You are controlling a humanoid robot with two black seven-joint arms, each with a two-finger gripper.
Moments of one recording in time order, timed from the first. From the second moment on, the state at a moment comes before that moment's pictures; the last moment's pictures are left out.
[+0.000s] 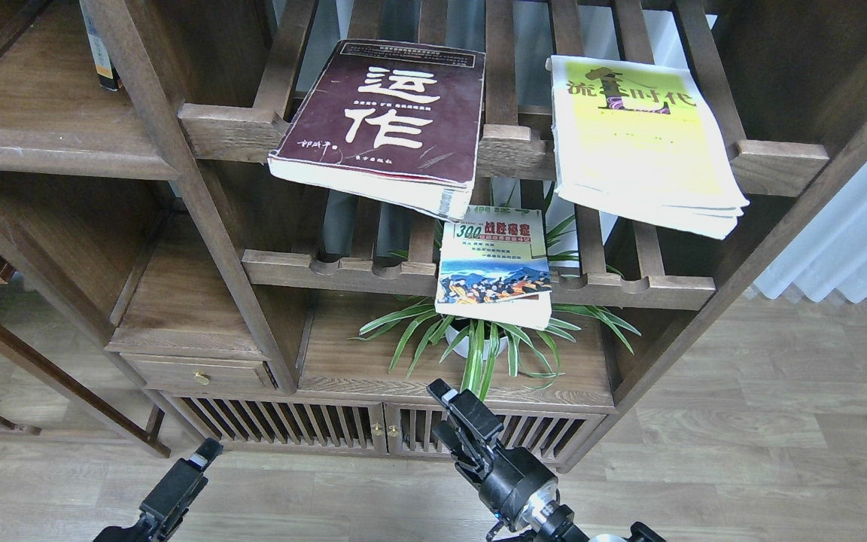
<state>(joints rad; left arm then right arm) 0.36 0.33 -1.08 -1.28 -0.01 -0.49 -0.04 -0.16 0.01 0.89 1.26 0.14 0.30 -0.06</state>
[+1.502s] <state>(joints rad) 0.33 0.26 -1.09 -1.28 0.00 -0.49 -0.03 0.02 0.01 0.74 1.00 0.11 0.58 -0.07</state>
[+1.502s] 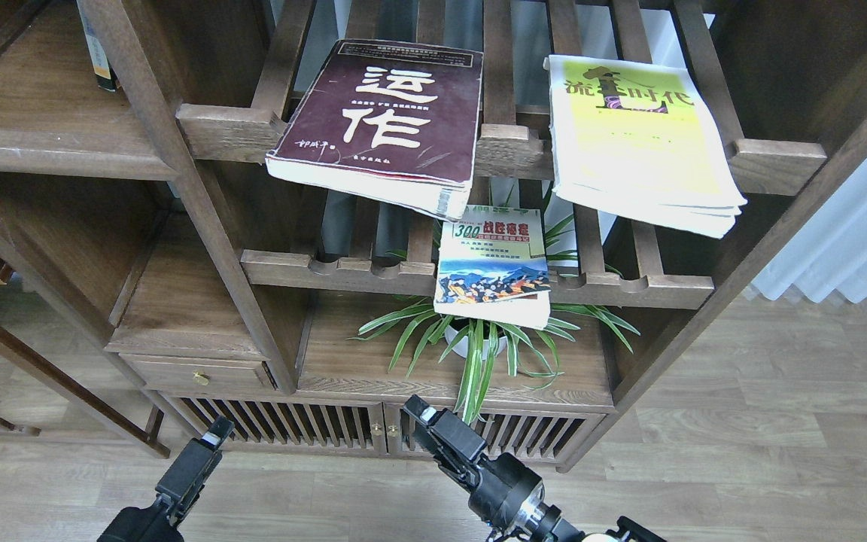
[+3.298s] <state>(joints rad) 0.30 0.28 -1.21 -1.20 -0.04 -0.49 -0.04 0.16 0.01 0.90 0.98 0.19 0.58 0.18</state>
